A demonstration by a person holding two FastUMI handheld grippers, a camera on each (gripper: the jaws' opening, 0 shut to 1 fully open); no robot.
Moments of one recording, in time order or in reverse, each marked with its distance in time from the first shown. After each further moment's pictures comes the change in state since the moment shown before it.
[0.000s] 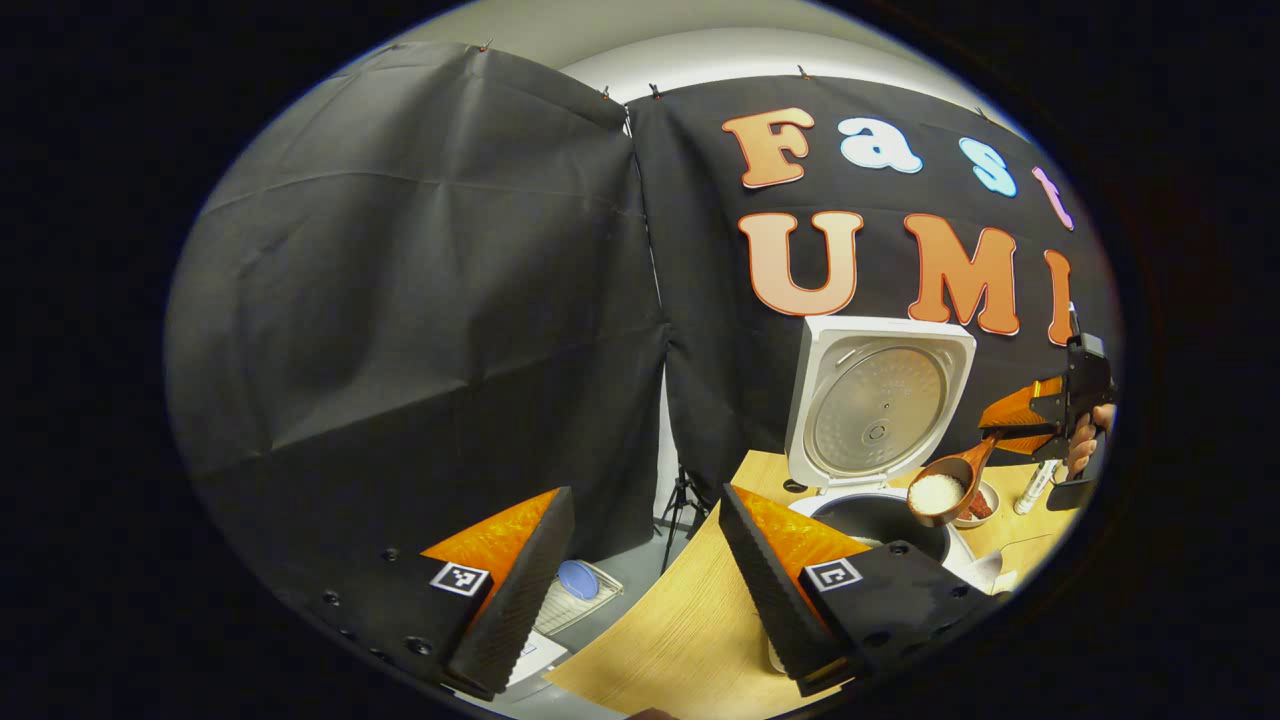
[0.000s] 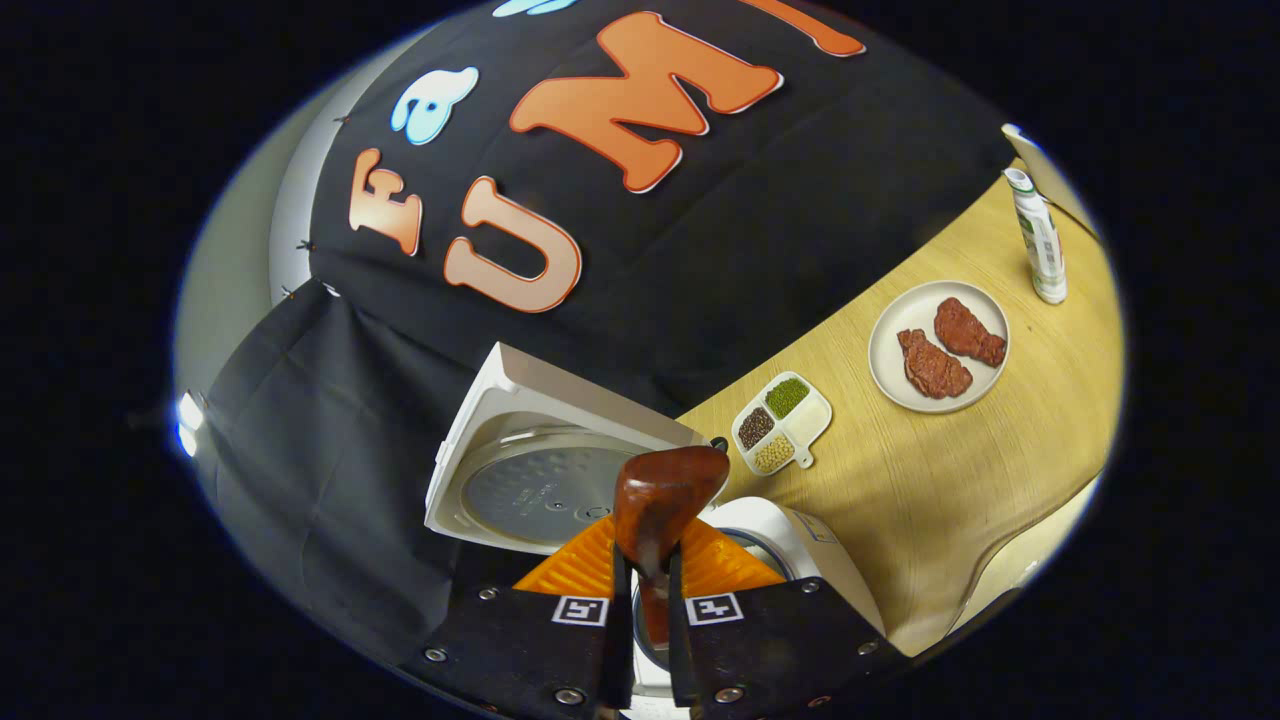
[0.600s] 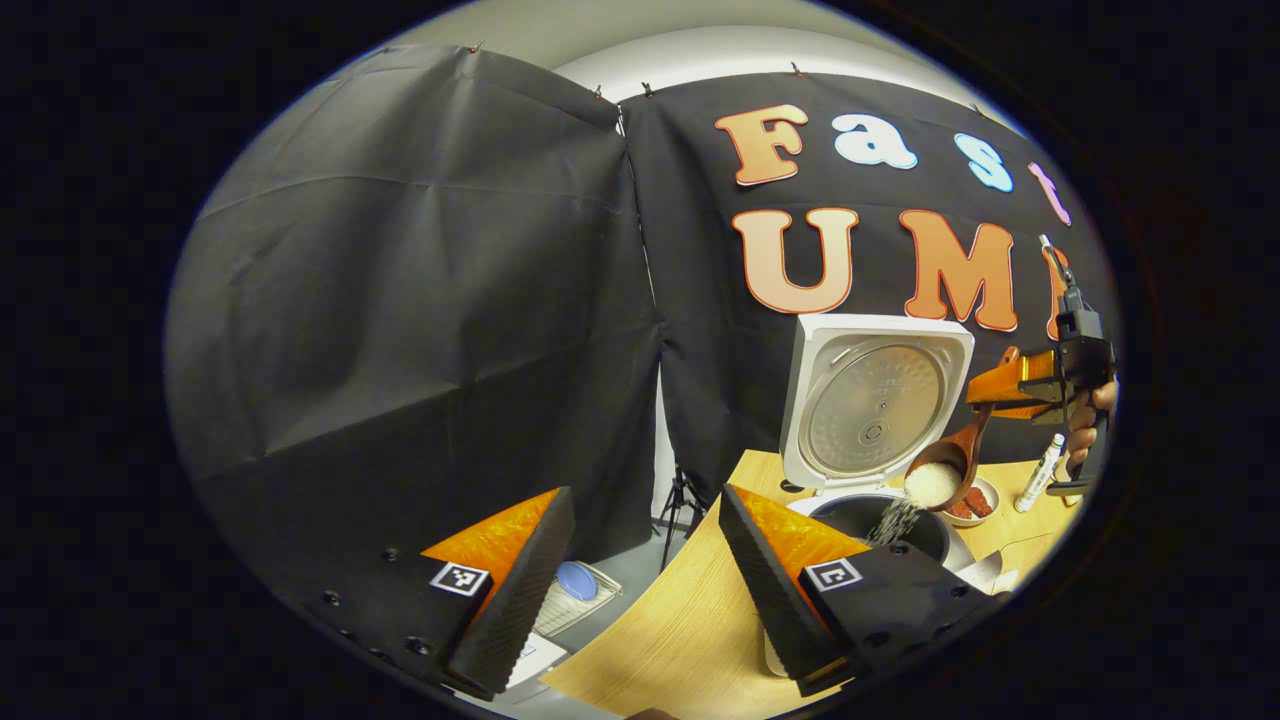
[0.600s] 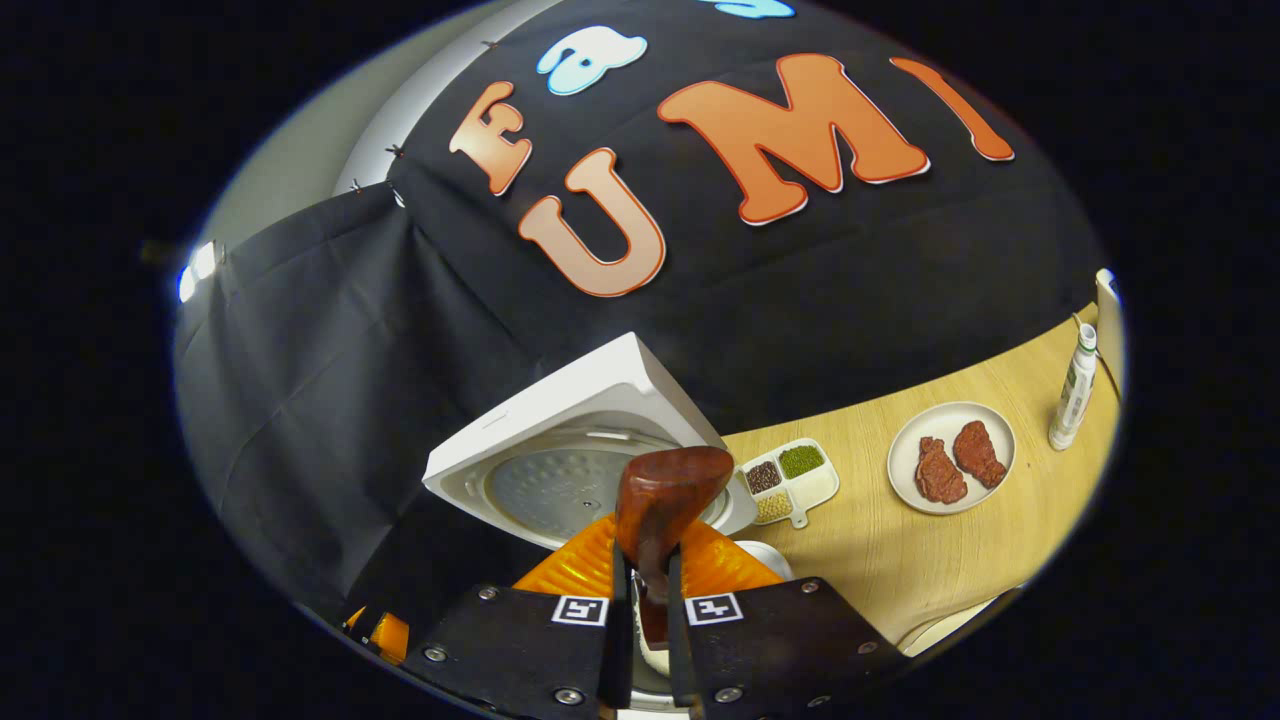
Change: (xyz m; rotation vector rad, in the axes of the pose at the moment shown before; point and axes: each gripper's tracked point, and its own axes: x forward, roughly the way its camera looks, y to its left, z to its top) left arm 0.007 -0.005 0.001 0.010 0.002 -0.003; right arm -0.003 0.047 0.012 -0.361 -0.057 0.027
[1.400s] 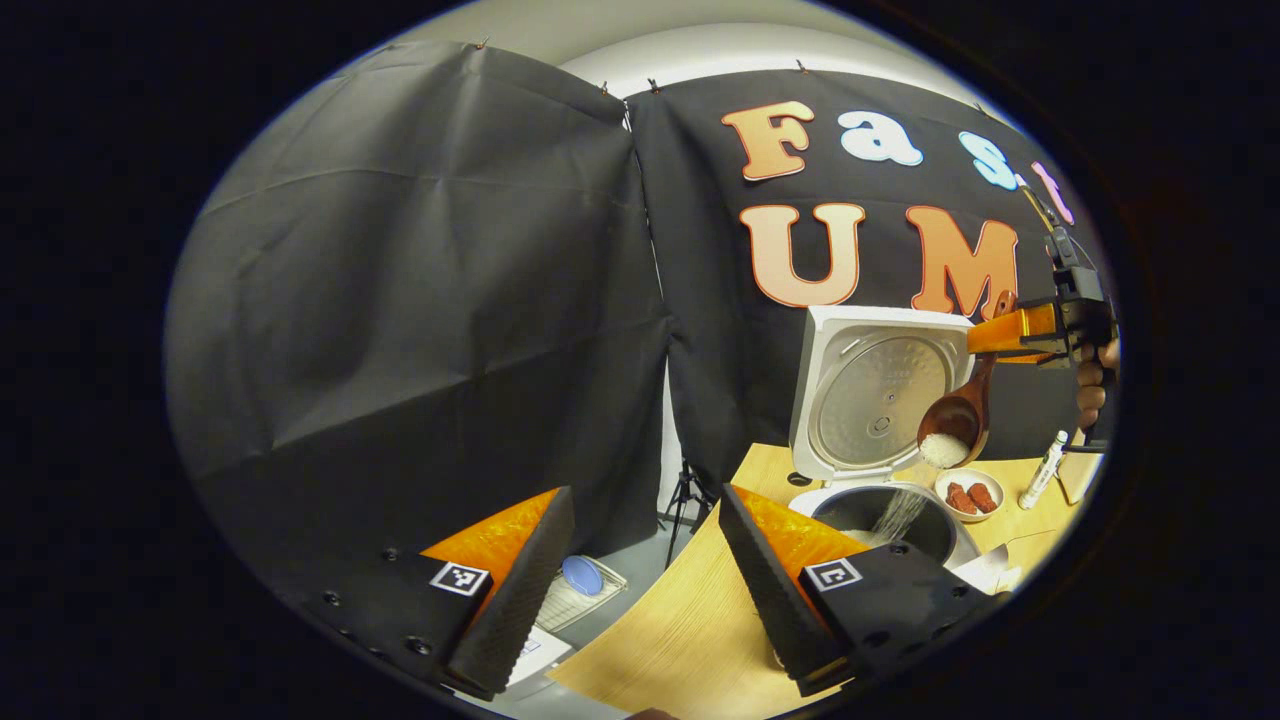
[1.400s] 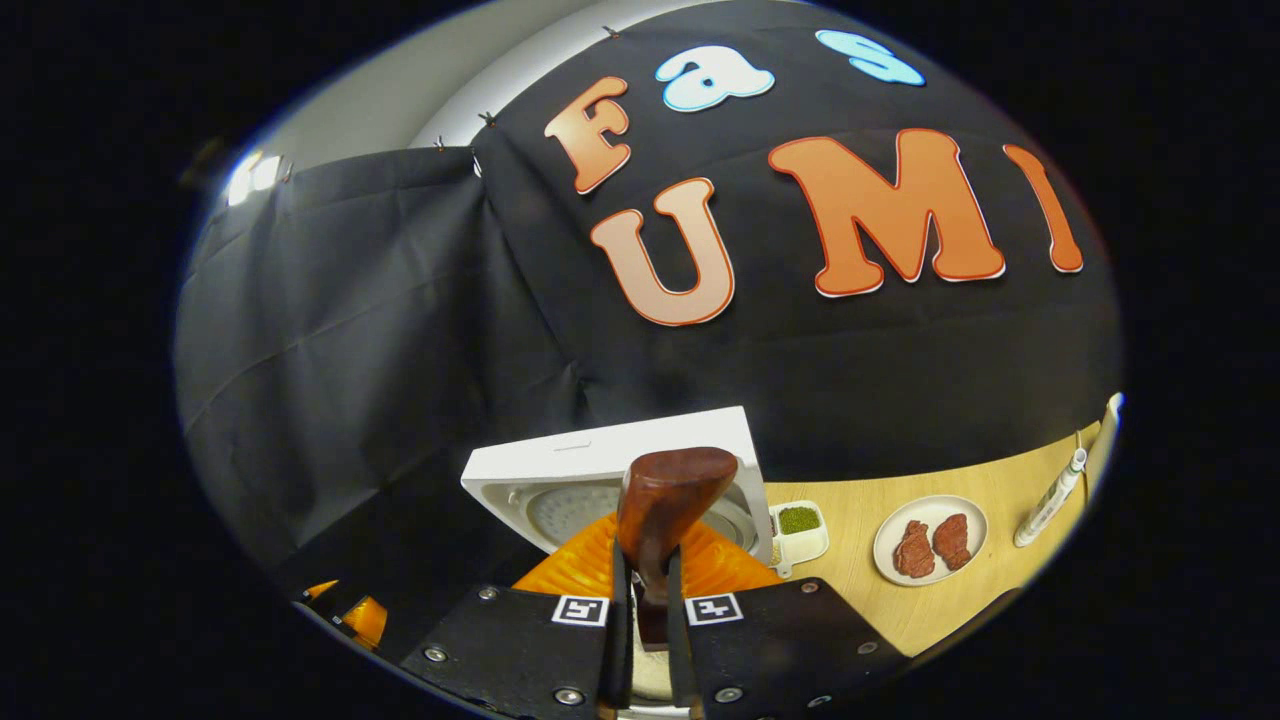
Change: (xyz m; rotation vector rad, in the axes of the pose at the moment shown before) left arm -0.005 0.011 -0.009 0.002 0.017 0.019; right arm -0.009 0.042 0.032 -0.253 -0.073 0.027
